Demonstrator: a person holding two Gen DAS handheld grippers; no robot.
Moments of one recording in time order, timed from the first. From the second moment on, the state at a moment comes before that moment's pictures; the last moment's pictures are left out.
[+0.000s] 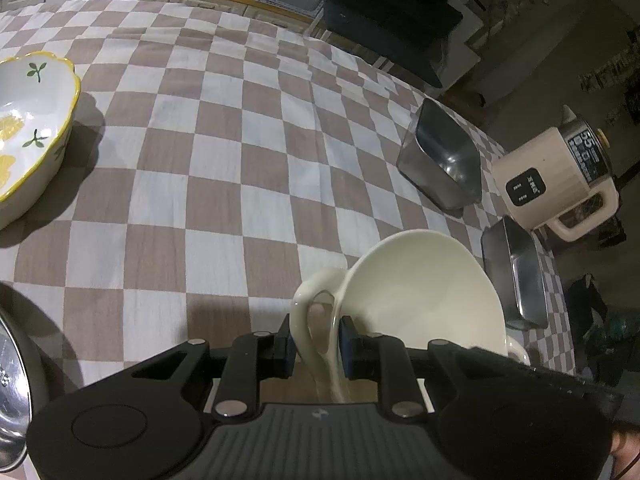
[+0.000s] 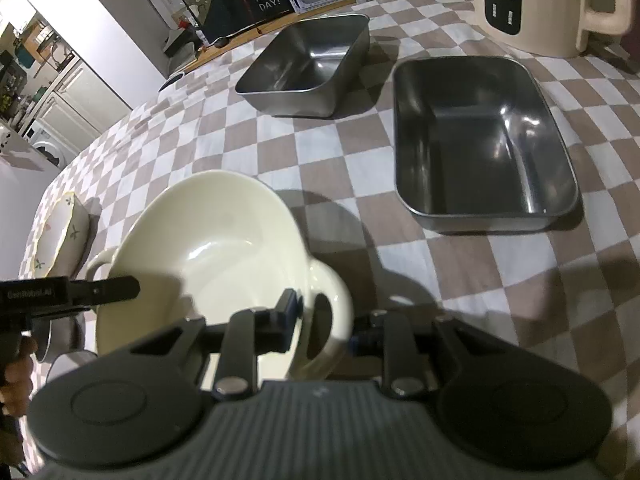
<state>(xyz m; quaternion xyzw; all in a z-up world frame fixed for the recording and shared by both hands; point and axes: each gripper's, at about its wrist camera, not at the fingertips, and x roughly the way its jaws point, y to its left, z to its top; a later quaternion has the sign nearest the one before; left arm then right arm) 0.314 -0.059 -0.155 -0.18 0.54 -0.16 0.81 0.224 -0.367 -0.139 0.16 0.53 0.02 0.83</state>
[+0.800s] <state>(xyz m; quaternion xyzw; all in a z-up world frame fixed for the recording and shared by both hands) 0.318 -0.071 -0.140 -0.11 0.51 -0.17 0.83 0.223 -0.369 -0.140 0.17 0.53 0.03 0.83</state>
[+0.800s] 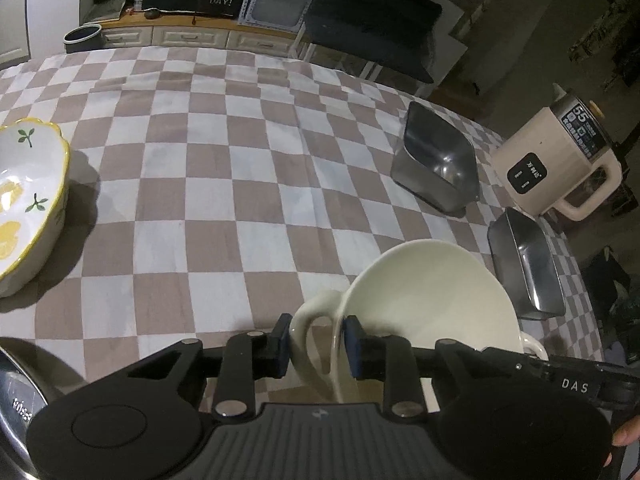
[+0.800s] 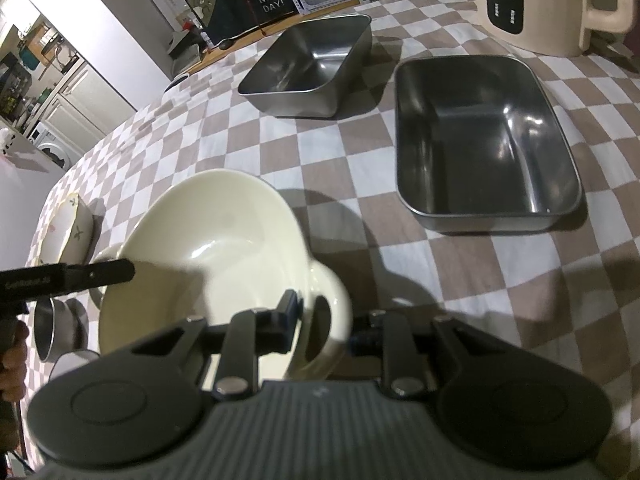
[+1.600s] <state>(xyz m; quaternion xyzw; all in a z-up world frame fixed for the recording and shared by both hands) 0.278 -0.054 -0.060 -0.15 0.39 -0.19 0.89 0.195 -0.365 -0.073 0.14 0.41 0.04 0.90</state>
